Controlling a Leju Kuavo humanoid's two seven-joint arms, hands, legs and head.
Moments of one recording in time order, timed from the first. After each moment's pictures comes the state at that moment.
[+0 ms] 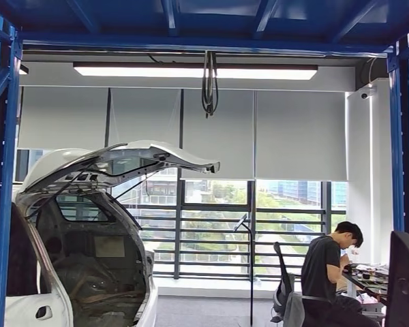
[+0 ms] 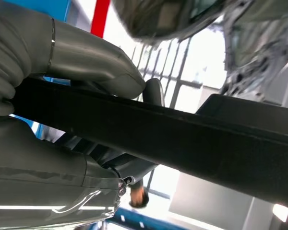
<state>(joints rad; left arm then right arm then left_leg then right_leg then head) -0.09 -0.17 1.36 -0.23 -0.93 -0.11 -0.43 -0.06 0.11 -0.04 -1.99 0.28 0.00 -0.33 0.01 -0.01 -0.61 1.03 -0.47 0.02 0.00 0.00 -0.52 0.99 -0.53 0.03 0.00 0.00</state>
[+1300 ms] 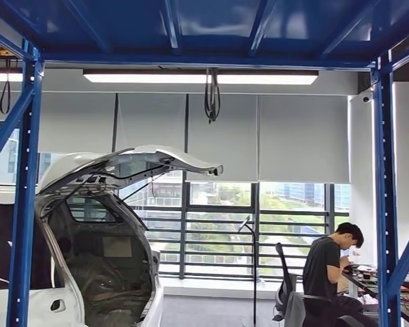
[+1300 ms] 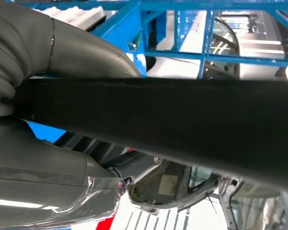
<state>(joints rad) -0.08 -0.14 1.36 -0.23 -0.96 -0.11 -0.41 0.00 -0.20 0.26 -1.87 -0.09 0.34 -0.39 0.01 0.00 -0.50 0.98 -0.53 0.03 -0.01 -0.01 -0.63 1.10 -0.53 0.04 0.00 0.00</state>
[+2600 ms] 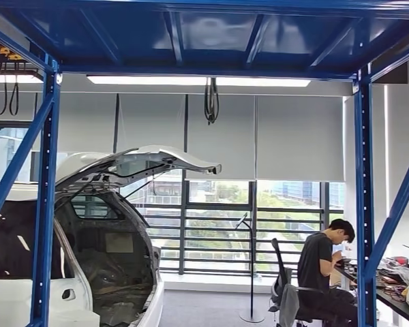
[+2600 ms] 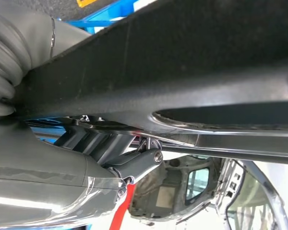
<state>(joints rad) -0.09 -0.14 1.36 -0.23 -0.98 -0.11 -0.41 0.00 -0.20 0.27 -1.88 -0.14 0.36 -0.39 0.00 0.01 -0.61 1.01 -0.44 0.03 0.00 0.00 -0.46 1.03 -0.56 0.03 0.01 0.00</state>
